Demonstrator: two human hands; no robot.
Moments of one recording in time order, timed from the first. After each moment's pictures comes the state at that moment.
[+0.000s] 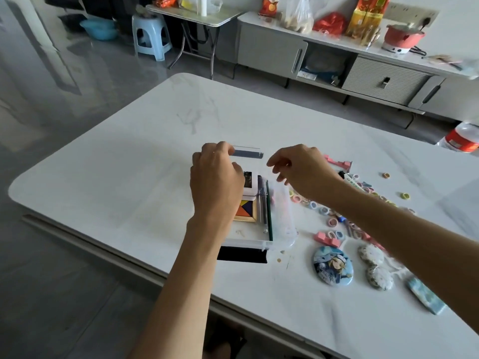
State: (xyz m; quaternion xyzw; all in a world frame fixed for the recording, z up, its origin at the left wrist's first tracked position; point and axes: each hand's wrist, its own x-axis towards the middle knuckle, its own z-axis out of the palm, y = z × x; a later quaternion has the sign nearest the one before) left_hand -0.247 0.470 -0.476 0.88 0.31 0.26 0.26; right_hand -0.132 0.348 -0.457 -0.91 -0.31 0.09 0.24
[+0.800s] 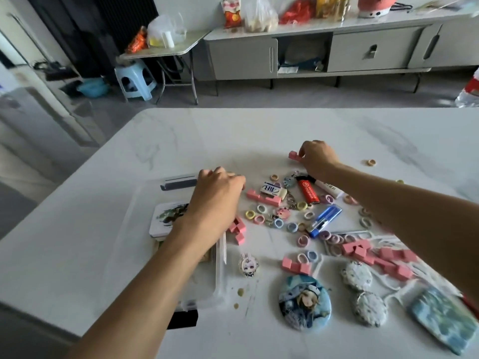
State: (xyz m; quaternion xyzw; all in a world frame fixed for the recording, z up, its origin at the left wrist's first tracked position) left_hand -0.133 0.412 -0.496 1.00 0.05 0.08 -0.02; right_hand 0.077 0.260 -0.557 -0.96 -0.20 0.02 0.18
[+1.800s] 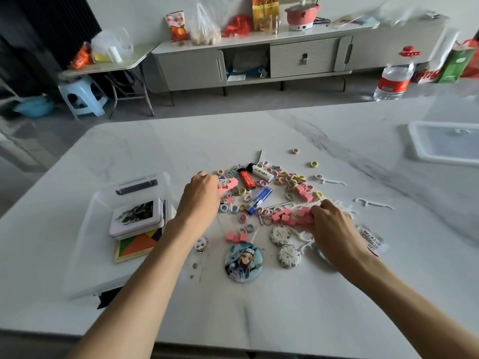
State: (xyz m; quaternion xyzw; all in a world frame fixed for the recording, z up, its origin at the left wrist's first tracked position) left_hand -0.137 0.335 -0.498 0.98 0.08 0.10 0.14; right_hand -0.129 0.076 -0.552 -0.97 -0.17 -0.01 0.16
